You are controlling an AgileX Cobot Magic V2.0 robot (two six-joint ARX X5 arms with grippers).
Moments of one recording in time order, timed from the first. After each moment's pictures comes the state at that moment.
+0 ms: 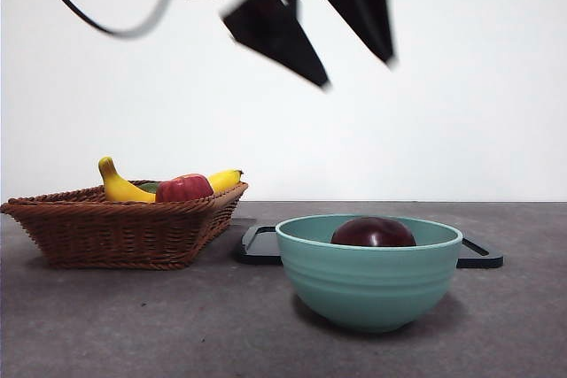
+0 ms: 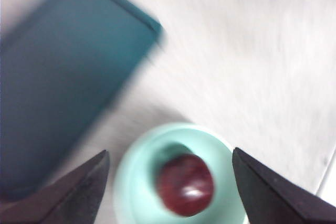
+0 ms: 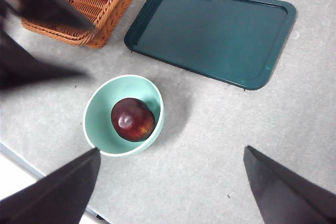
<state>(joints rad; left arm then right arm) -0.87 1.58 1.39 -0.61 0.10 0.01 0.09 0.72 0.97 -1.04 -0.48 -0.04</state>
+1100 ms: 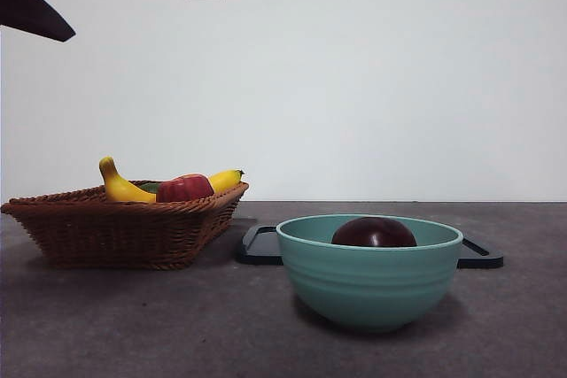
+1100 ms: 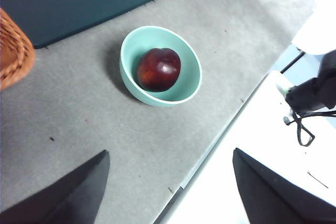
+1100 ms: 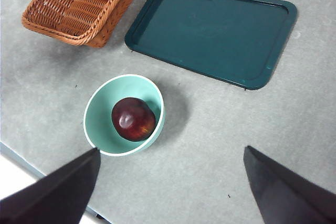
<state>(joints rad) -0.48 0.84 0.84 -0.76 0.57 -0.04 0.09 0.73 0.97 -1.04 -0.48 -0.04</state>
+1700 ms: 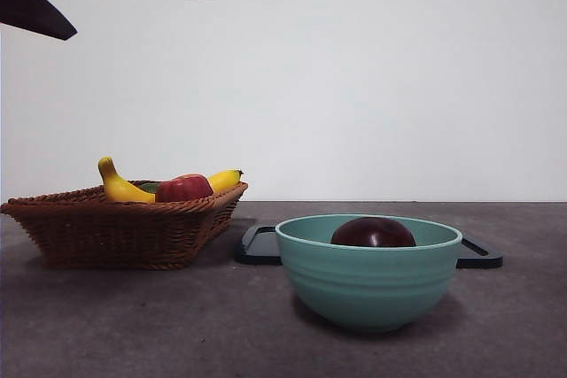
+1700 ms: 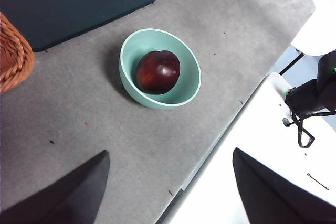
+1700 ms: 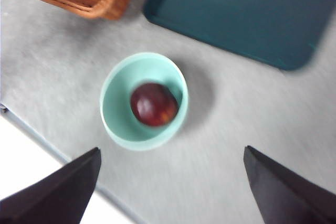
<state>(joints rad) -0.48 0.84 0.84 -0.75 0.57 -0.04 0.23 0.88 0.96 -0.97 -0.48 0.02</state>
